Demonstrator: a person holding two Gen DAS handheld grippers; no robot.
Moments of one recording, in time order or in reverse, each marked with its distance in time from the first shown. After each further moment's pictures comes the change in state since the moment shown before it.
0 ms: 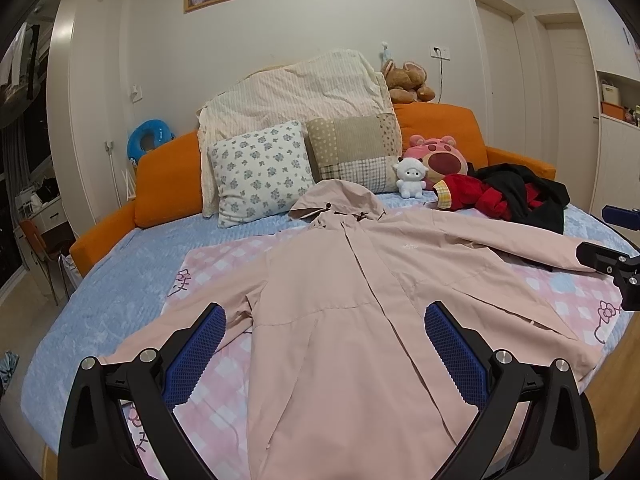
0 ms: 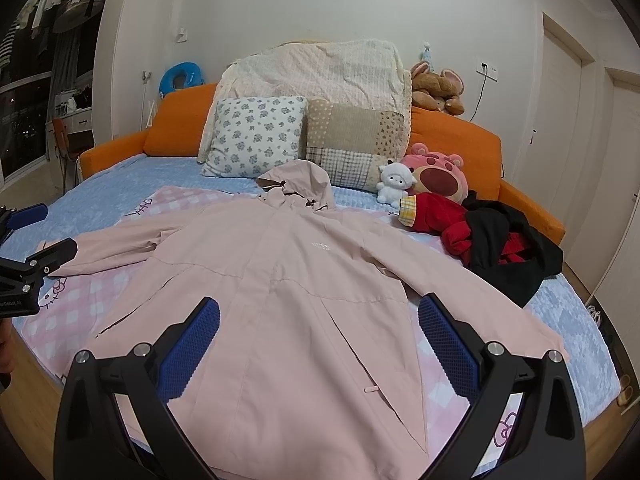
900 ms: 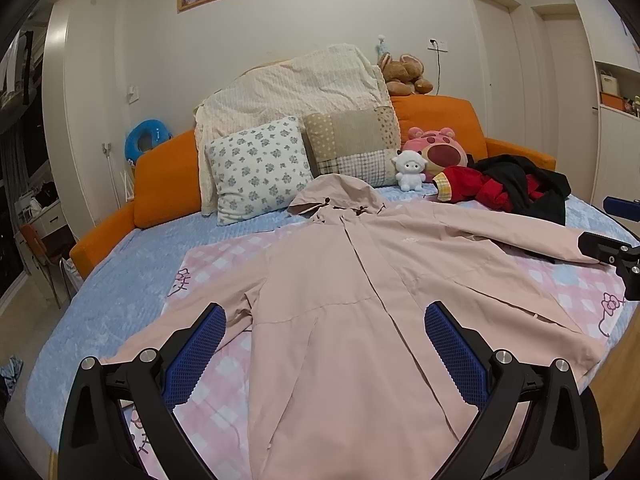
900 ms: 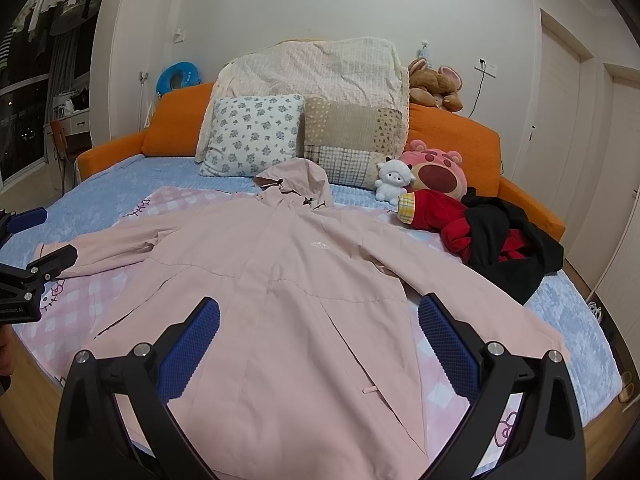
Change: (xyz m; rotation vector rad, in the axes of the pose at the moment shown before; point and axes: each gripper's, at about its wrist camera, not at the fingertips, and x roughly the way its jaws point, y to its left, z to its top) left arm 0.007 -0.001 -0.001 0.010 0.018 -0.004; right arm 0.001 -0.002 0.001 0.005 0.008 -0.001
